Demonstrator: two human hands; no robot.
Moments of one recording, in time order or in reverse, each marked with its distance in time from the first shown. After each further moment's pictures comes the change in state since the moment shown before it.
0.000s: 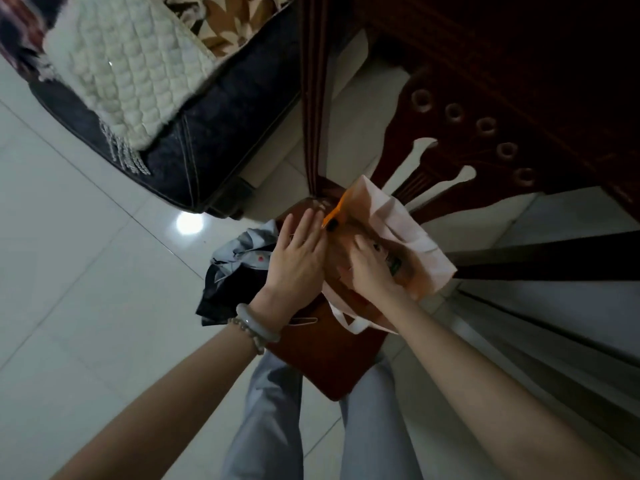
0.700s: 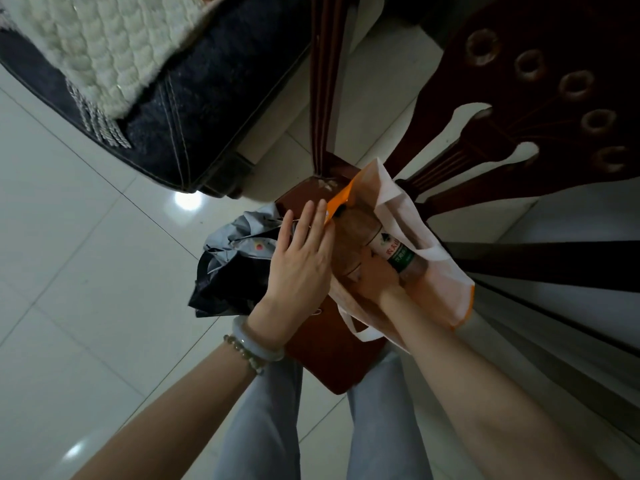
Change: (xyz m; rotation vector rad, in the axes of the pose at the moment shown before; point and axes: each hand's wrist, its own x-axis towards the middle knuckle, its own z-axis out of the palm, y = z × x) left_hand -0.004 0.004 0.032 -0.130 0.113 -0.074; right_hand 0.020 0.065 0.105 -0.186 -0.275 0.281
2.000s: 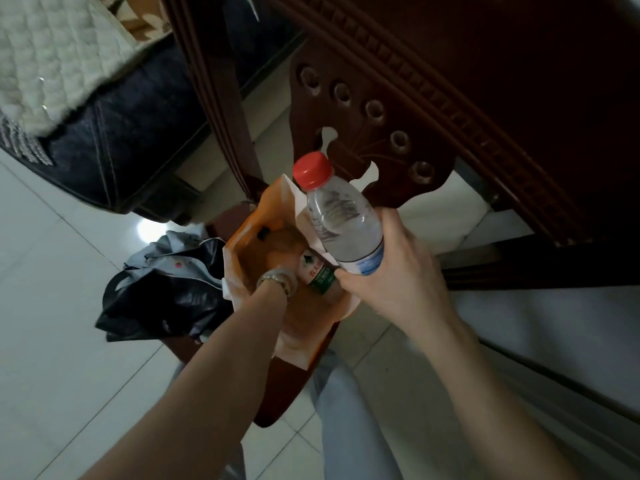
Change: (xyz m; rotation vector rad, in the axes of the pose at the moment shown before) left_hand 0.111 0.102 0.094 -1.326 -0.331 -1.038; right_hand -0.169 0.056 -0.222 0.372 0.494 -0.195
